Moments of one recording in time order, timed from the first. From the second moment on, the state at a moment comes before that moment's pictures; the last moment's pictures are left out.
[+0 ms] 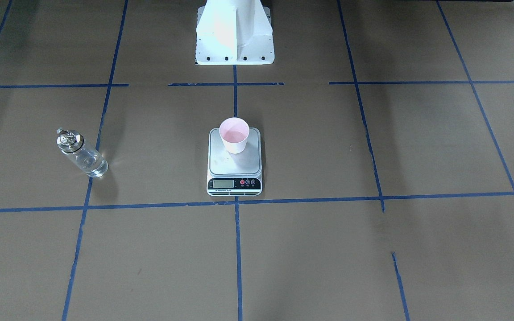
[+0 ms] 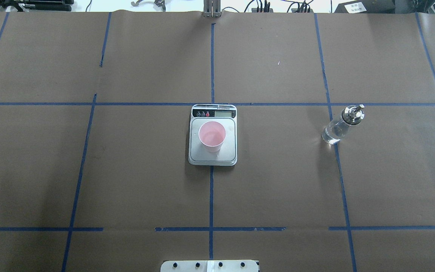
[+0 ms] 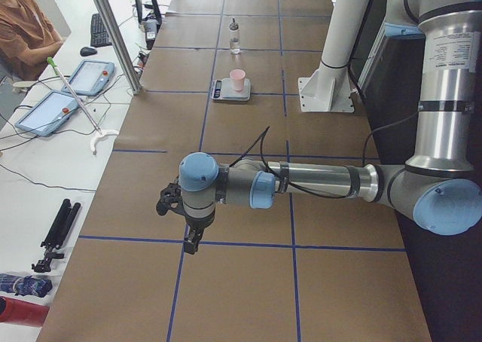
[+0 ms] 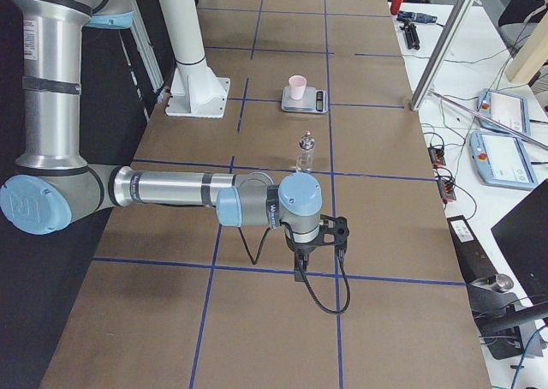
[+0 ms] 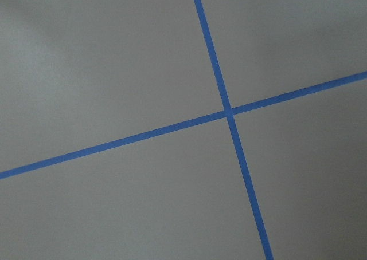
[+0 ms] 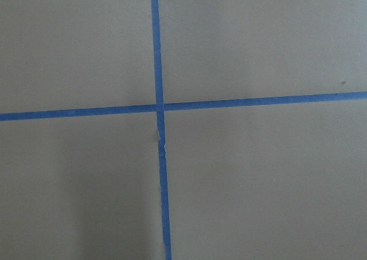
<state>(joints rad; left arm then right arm) -1.62 -1.56 -1.64 -1.65 -2.30 0.23 1.61 -1.67 1.69 -1.49 2.31 0.12</state>
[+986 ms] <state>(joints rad) -1.62 -1.55 -1.65 -1.64 -2.29 0.22 1.61 -1.67 1.69 -1.49 2.31 0.12</state>
